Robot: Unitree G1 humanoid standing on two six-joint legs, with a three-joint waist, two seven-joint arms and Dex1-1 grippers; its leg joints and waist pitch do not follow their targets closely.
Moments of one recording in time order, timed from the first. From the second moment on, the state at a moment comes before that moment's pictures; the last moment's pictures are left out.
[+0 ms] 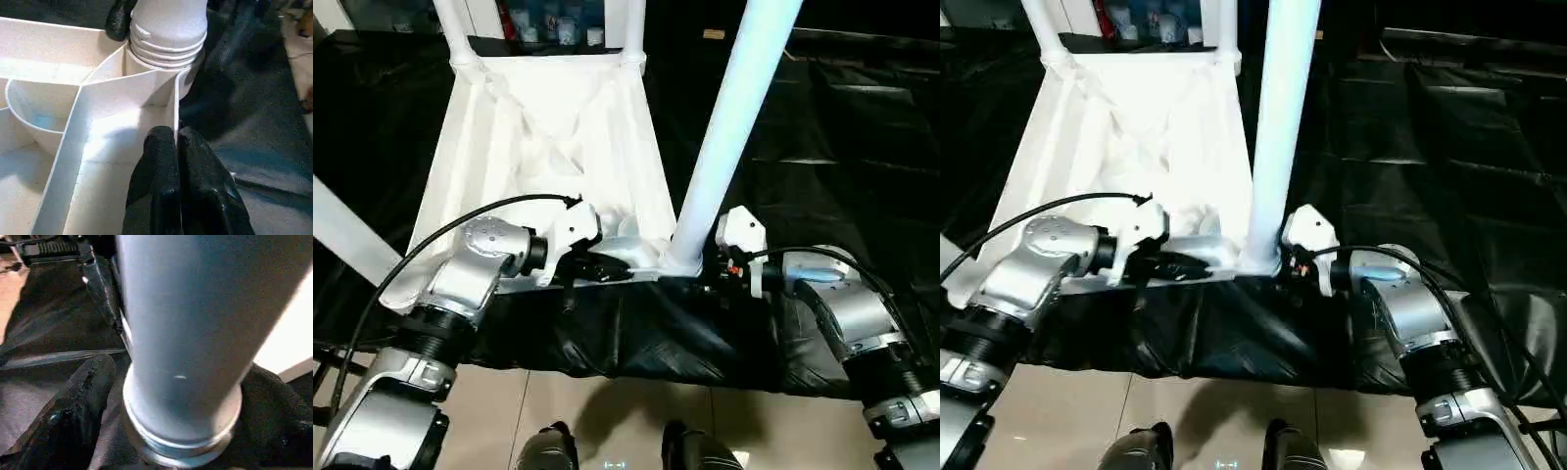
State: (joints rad) left arm -0.64 0.43 -0.25 0.46 -0.08 0.17 -1.32; right arm -0.50 -0.42 0.21 0.36 0.17 0.09 1.11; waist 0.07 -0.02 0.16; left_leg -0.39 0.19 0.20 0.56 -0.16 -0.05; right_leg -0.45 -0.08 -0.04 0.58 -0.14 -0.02
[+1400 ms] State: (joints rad) left arm -0.67 0.19 -0.23 0.47 0.08 0.26 -0.85; right arm -0.47 -0.06 0.00 0.43 0.06 0.10 0.37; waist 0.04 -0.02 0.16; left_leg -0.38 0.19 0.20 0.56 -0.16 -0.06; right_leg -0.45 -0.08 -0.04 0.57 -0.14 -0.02
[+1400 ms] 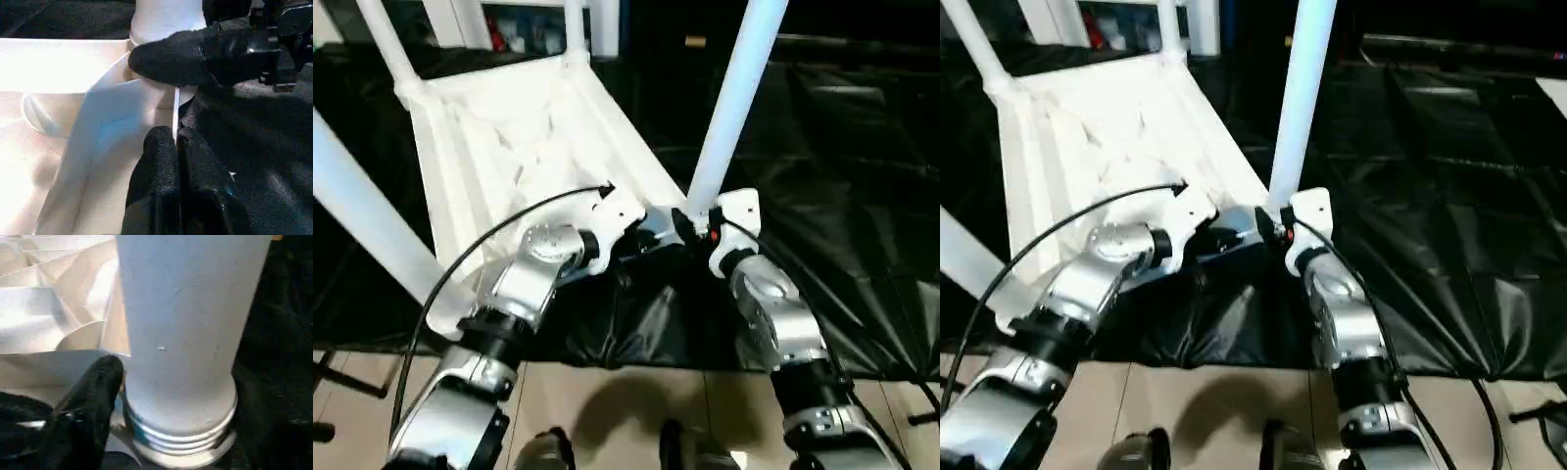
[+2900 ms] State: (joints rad) left arm -0.65 0.31 -0.22 0.48 0.00 0.20 -1.09; right arm -0.46 -0.25 0.08 0.38 0.11 0.14 0.77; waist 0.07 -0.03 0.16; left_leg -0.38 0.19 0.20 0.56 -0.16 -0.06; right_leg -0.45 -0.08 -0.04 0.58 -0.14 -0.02
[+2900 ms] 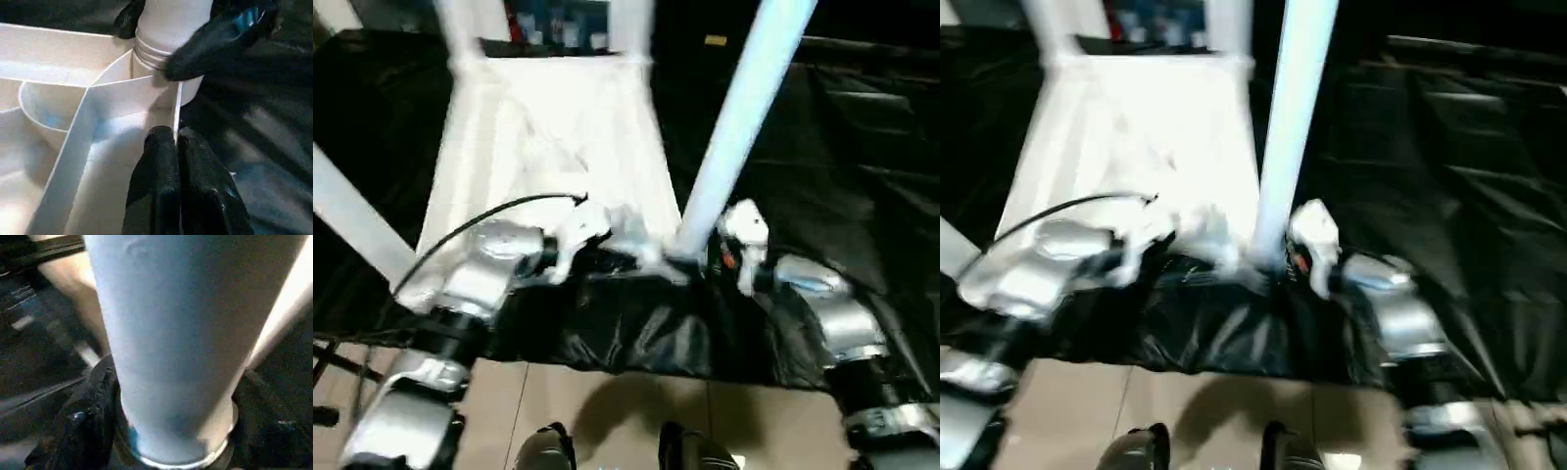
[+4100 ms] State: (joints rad) left arm -0.60 0.39 -0.23 0.39 -0.03 0.16 -1.26; right arm -0.48 -0.40 0.17 0.35 0.13 0.05 1.12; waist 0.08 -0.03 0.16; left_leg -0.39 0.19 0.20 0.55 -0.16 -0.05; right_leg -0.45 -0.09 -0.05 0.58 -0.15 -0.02
